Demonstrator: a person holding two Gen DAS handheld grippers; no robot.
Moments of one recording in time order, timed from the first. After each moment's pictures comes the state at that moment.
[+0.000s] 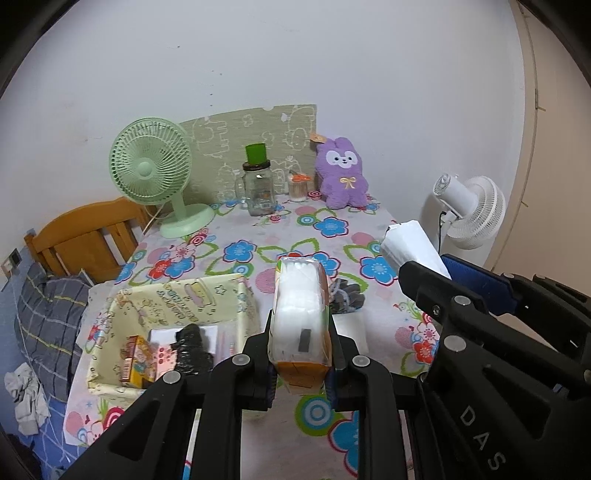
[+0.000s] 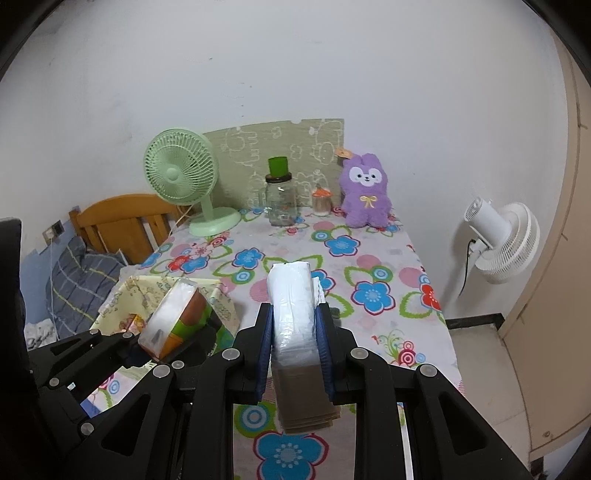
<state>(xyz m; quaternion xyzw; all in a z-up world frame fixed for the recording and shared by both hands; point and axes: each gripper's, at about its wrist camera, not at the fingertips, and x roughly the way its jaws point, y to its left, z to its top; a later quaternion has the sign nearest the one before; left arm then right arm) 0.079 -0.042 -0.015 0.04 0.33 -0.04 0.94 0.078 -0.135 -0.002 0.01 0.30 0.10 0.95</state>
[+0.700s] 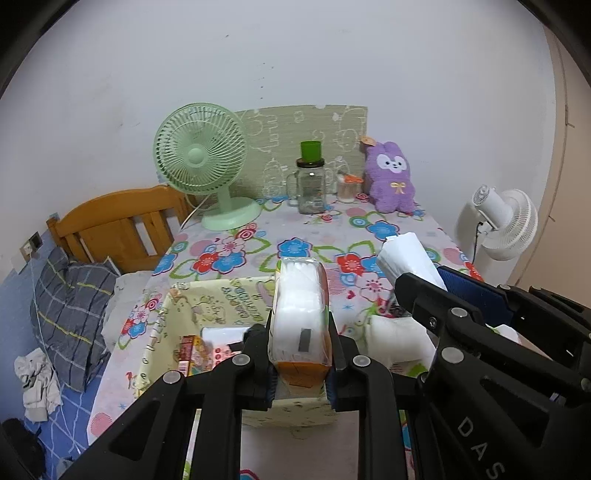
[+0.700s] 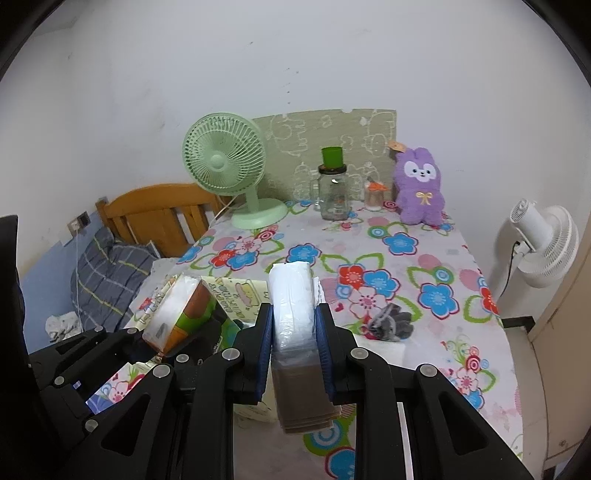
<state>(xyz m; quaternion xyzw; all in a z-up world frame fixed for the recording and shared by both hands) 0.089 0.033 -0.017 0.03 0.33 0.01 0.94 0.100 -0.062 -0.008 0.01 0.31 0.16 0.94</state>
